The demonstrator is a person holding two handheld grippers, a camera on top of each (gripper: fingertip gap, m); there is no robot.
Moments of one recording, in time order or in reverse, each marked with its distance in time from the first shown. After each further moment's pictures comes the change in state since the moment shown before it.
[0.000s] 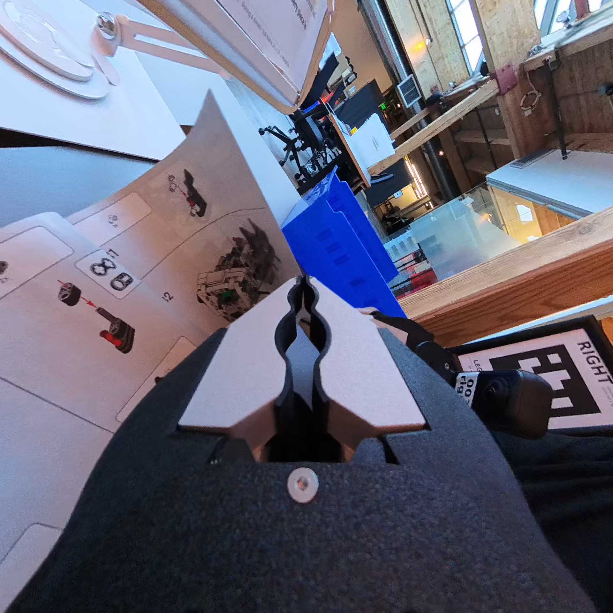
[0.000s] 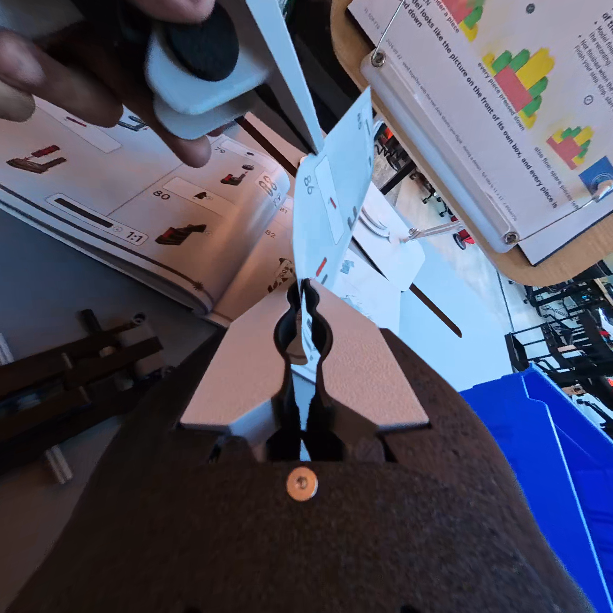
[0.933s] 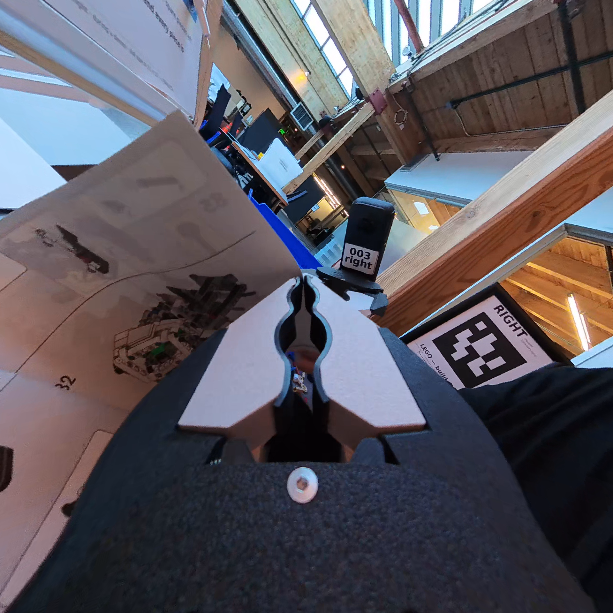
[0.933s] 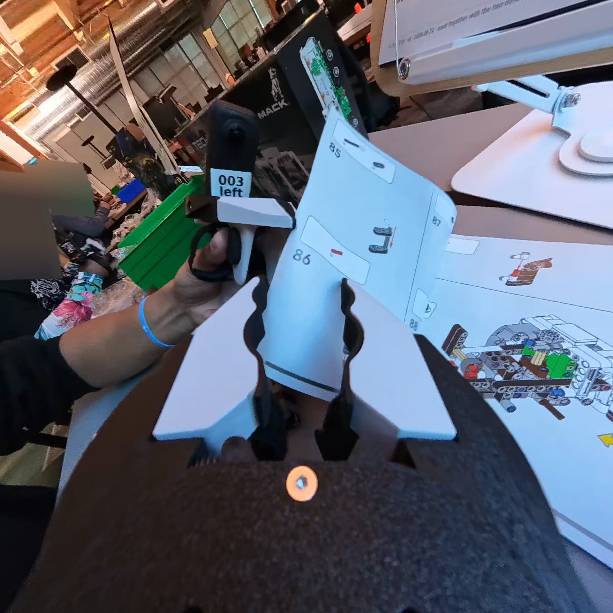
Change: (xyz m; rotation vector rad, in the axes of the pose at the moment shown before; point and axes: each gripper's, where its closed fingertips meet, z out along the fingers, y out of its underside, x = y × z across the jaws) left arm 0.039 -0.004 0.021 0.068 0.304 0.084; right arm 0.014 -0.043 -0.008 0.183 -0.836 0.885
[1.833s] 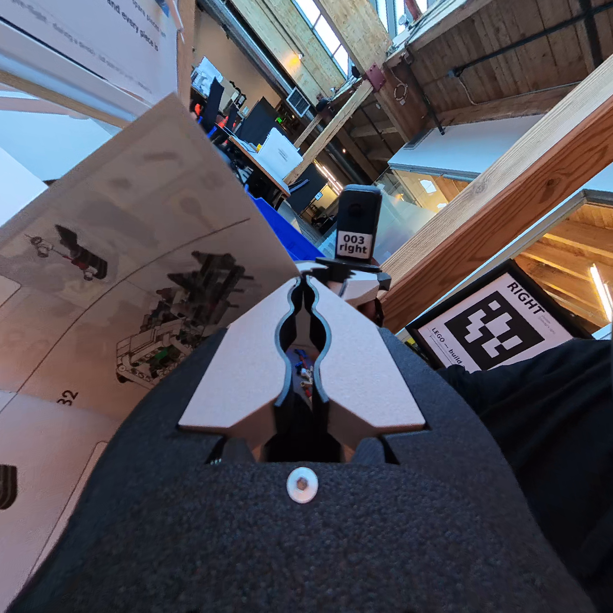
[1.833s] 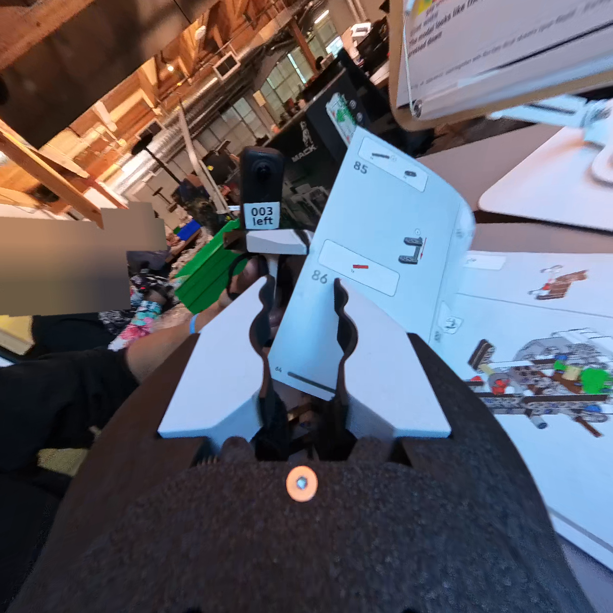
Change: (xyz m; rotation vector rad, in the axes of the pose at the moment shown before) left arm 0.006 0.003 0.003 -0.035 0.007 0.081; right arm -0.011 -0.018 -0.015 0.104 -0.122 0.085
